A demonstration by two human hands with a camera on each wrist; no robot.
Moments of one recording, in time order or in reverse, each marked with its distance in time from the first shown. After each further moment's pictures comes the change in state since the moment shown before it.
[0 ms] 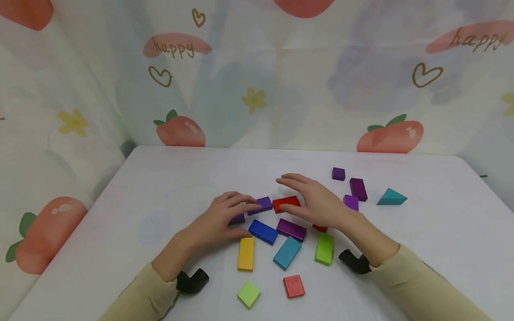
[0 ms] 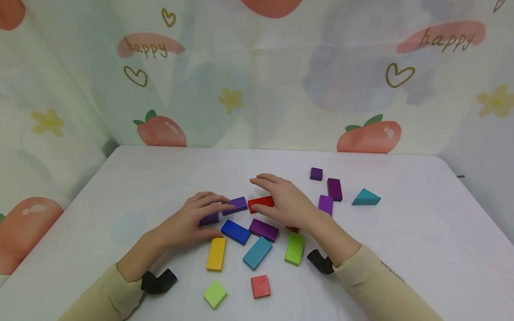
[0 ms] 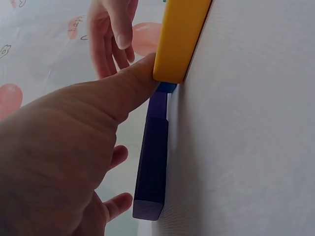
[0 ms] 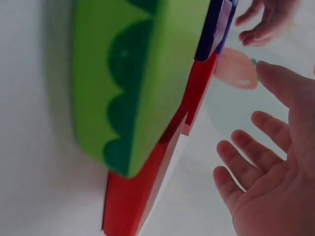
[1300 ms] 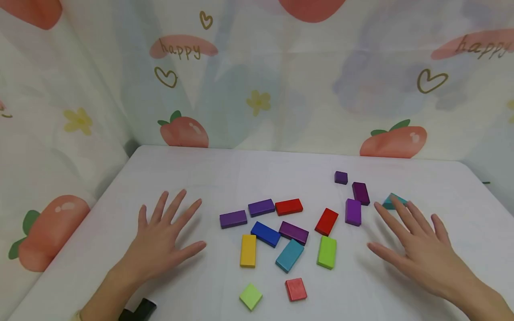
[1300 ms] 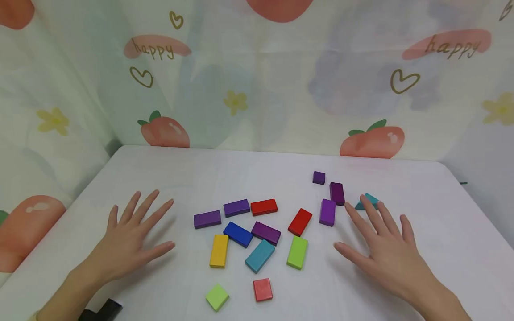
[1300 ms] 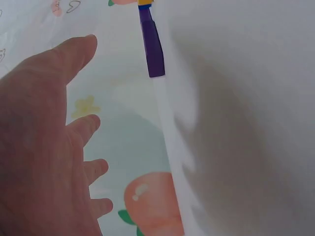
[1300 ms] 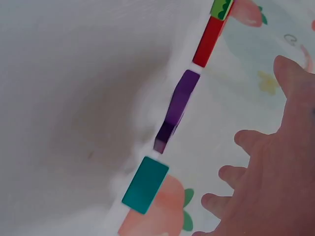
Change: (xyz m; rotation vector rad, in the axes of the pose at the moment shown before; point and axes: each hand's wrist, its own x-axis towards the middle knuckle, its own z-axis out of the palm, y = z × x) left_hand -0.105 -0.005 -0.035 0.395 0.119 -0.404; right_hand -0.161 0.056 -0.033 -0.376 0.102 0.300
